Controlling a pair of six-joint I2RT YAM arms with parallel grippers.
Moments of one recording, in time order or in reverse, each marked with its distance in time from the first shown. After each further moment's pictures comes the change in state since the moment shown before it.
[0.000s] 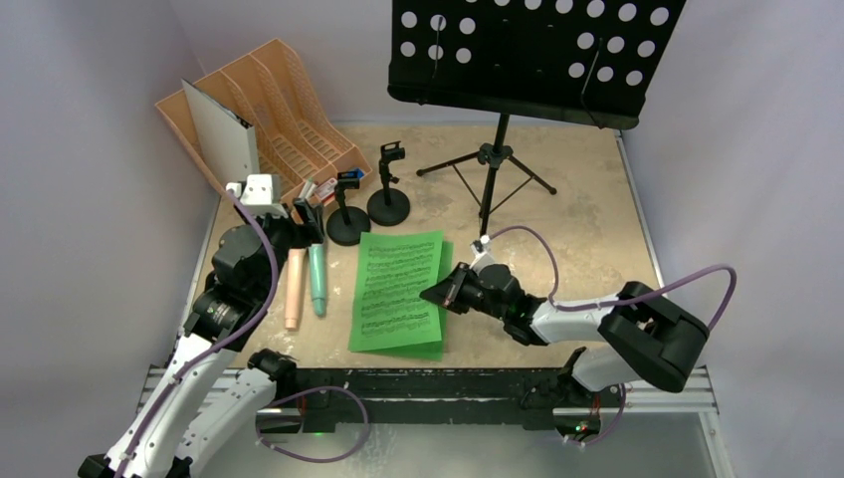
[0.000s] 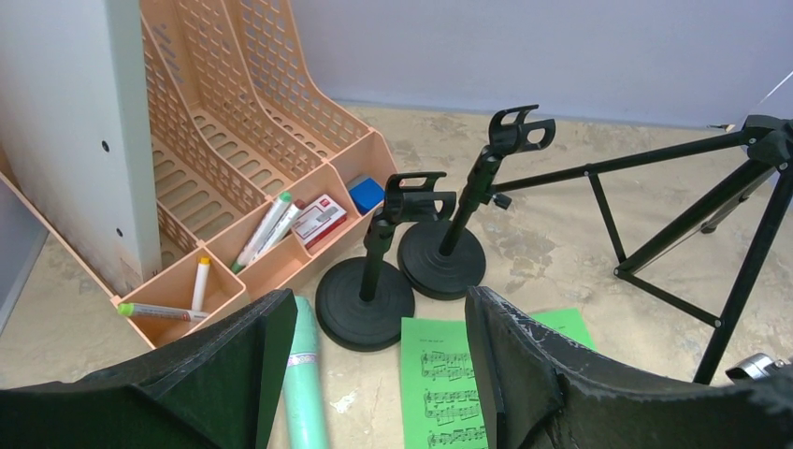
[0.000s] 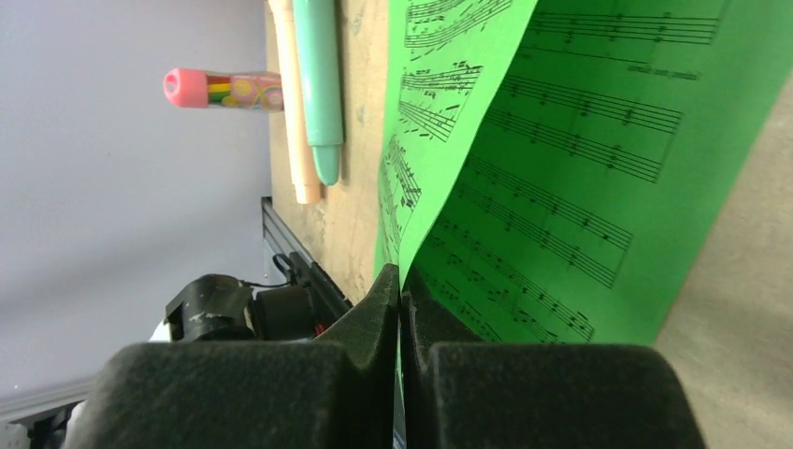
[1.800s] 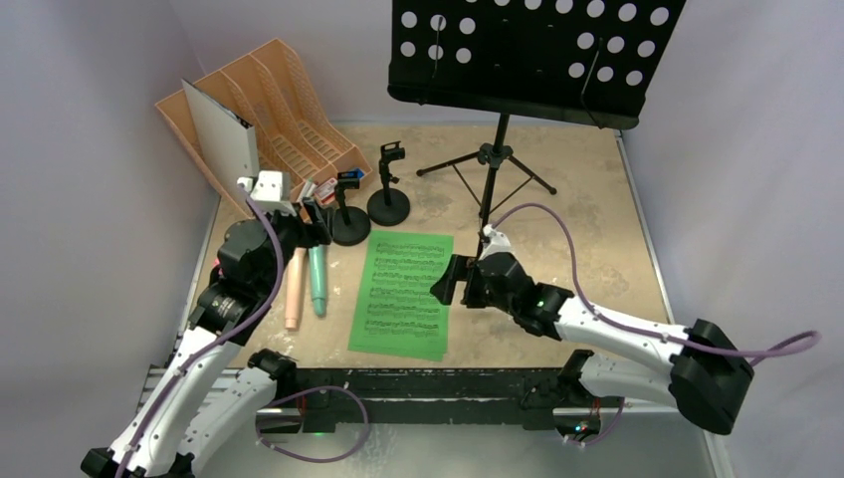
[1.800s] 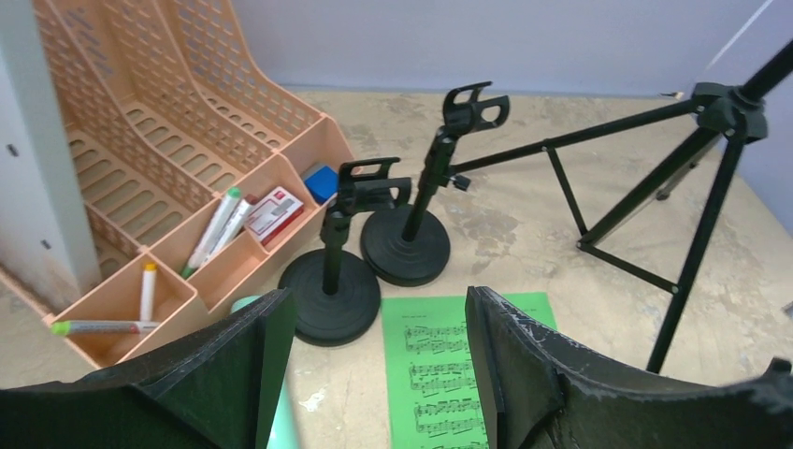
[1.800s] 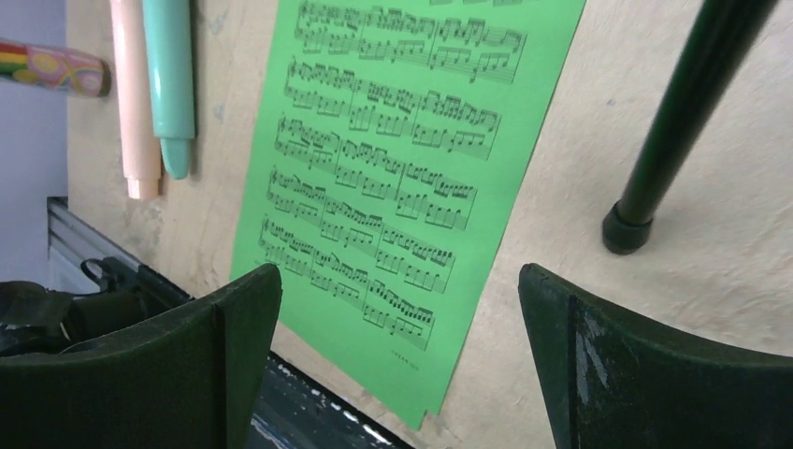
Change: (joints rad) left arm 0.014 0.027 -0.002 0.012 0.098 -0.015; right arm 0.014 -0.287 0.172 -0.721 0.190 -0.325
